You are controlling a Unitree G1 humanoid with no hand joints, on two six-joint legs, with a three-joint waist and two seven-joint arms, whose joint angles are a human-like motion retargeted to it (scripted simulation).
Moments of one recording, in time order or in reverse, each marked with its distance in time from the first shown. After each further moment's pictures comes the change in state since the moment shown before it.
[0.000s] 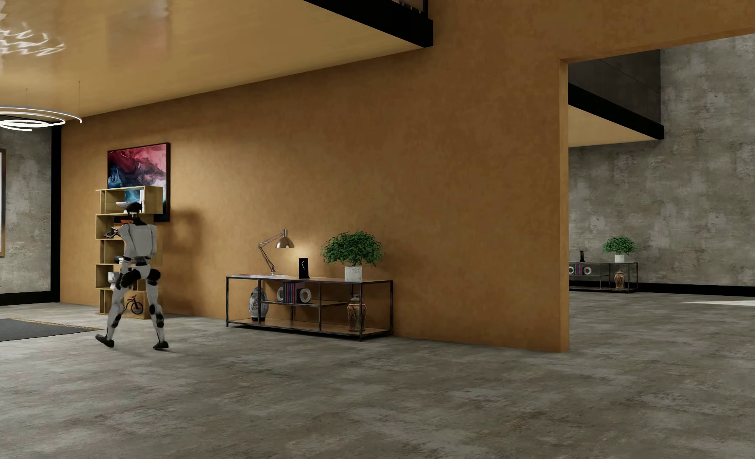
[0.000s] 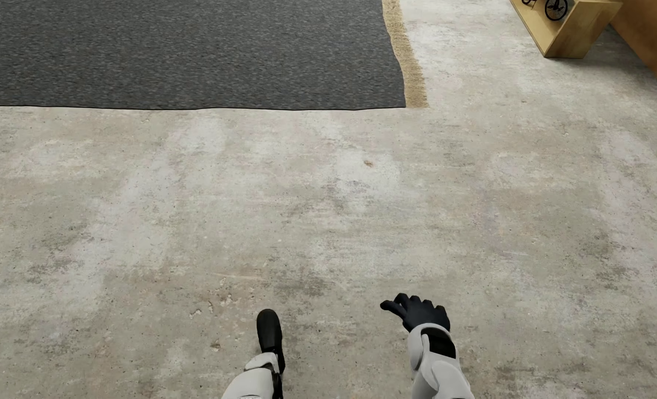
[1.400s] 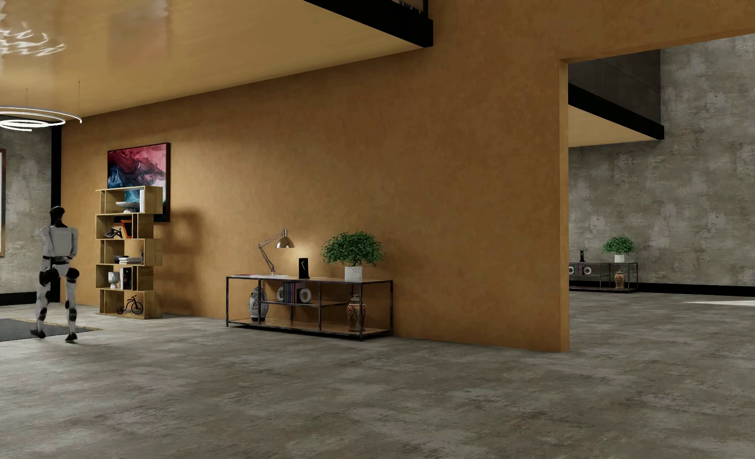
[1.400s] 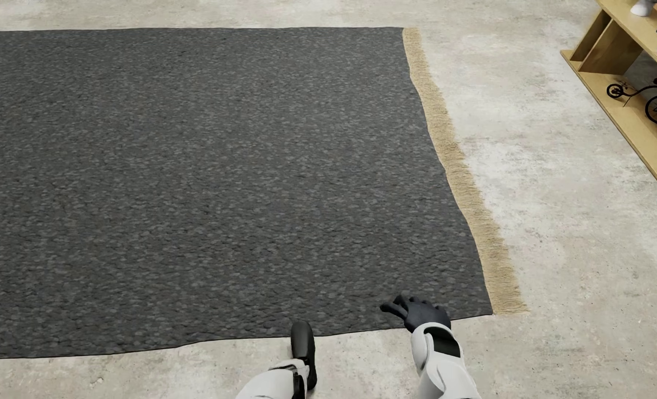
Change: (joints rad) body -0.001 0.080 0.010 -0.143 0.068 0.004 0.007 -0.066 -0.010 0.090 0.006 0.044 0.007 0.062 -0.005 0.020 -0.044 0.026 -0.091 -0.109 0.048 0.015 -0.023 0.196 0.047 -0.060 -0.019 -0.365 0.045
